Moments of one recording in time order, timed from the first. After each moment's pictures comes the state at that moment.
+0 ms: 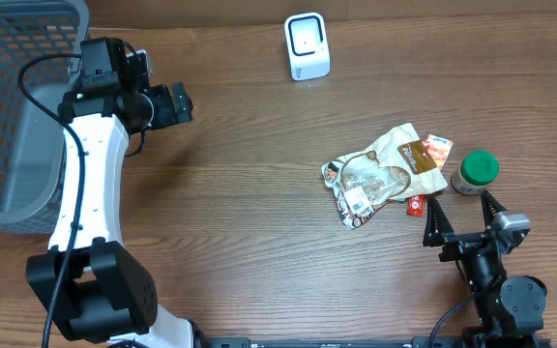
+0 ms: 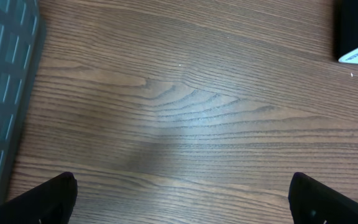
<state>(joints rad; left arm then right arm) 0.17 1.74 1.55 -0.87 0.13 -0.10 0.10 0.01 0.02 -0.03 -0.06 0.23</state>
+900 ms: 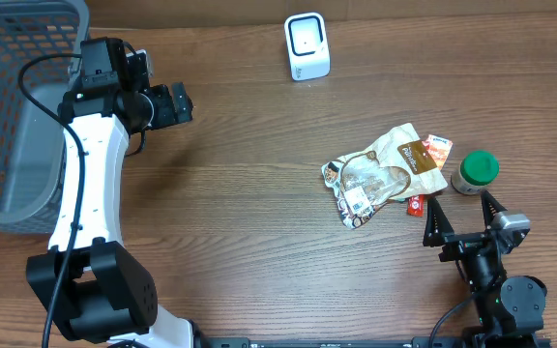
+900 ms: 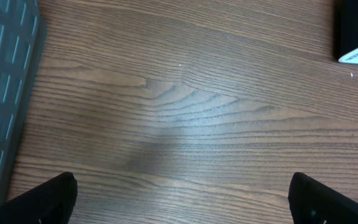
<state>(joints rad) 0.17 1.74 1.55 -0.87 0.13 -0.10 0.10 0.01 0.02 -0.03 -0.06 0.23</state>
